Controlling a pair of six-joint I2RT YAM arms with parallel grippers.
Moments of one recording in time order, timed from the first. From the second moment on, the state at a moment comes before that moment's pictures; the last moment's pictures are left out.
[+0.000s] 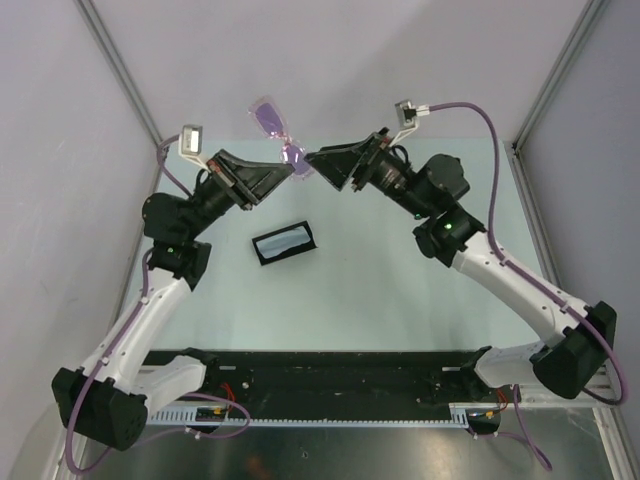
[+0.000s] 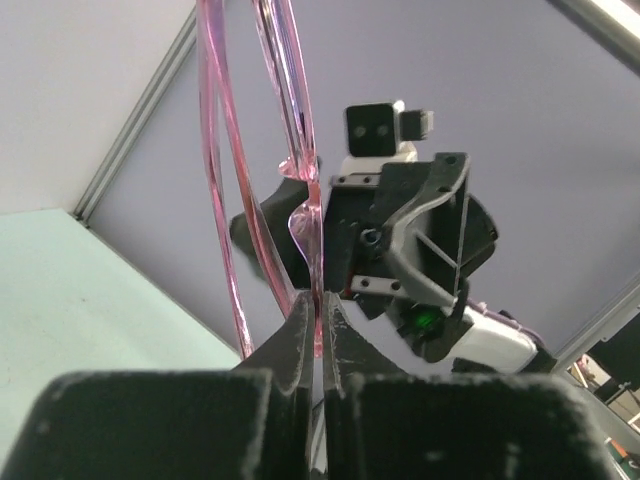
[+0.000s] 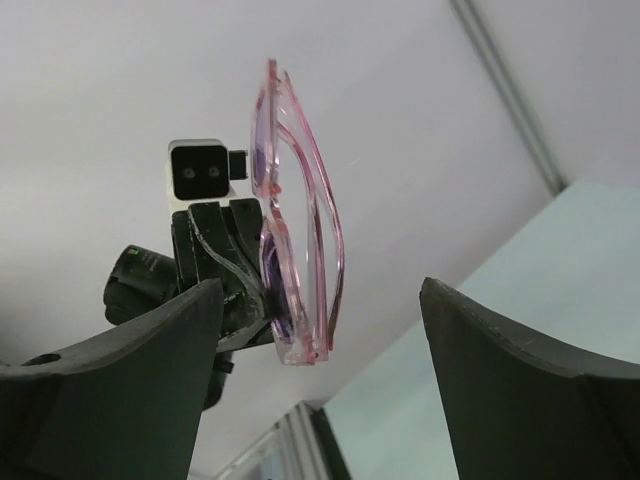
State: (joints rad) left arm -0.32 1.02 0.95 0.62 0.62 -1.07; right arm 0.73 1.34 1.30 0.42 -0.26 0.80
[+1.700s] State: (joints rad) left arm -0.23 1.08 0.95 0.53 1.07 -0.97; right arm 0.51 1.55 1.82 -0.25 -0.89 0.46
